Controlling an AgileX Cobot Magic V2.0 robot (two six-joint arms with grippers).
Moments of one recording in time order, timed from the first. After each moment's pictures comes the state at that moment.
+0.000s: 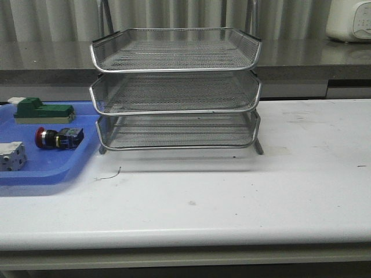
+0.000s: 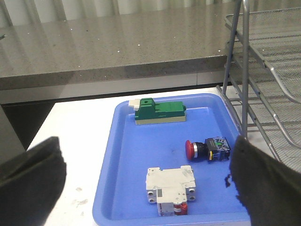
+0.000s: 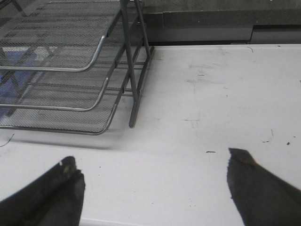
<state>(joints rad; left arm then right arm) 0.01 0.55 -0.39 0.10 0.10 0.00 0.08 0.56 -0.49 0.27 0.37 -0.14</state>
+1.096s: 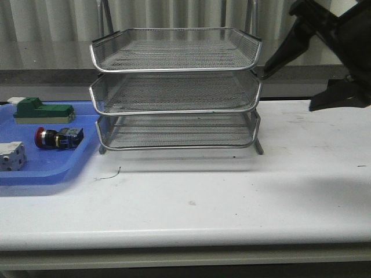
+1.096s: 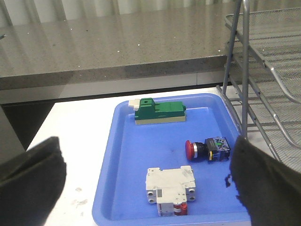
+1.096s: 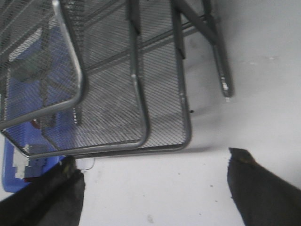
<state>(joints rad) 0.01 0.55 -0.39 0.10 0.10 0.00 0.08 1.55 -0.89 1.31 0.47 -0.65</state>
